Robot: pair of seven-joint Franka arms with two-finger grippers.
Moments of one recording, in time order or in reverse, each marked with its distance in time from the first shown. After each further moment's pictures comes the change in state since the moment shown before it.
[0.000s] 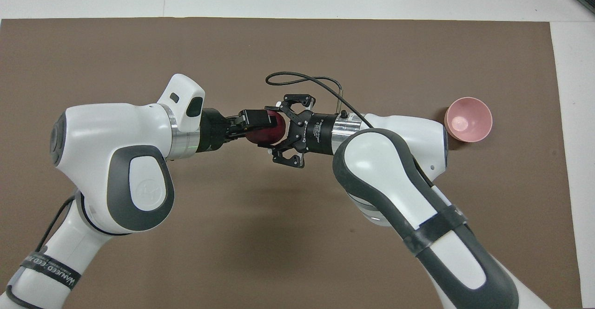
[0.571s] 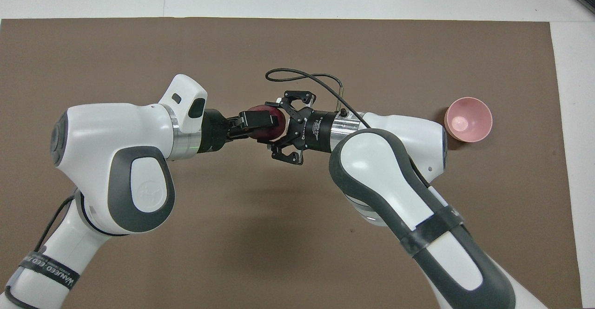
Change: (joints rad) left arm -0.001 -0.004 -0.001 0.002 0.025 -0.006 0.000; right arm 0.009 0.008 0.000 0.016 -0.001 0.041 0.000
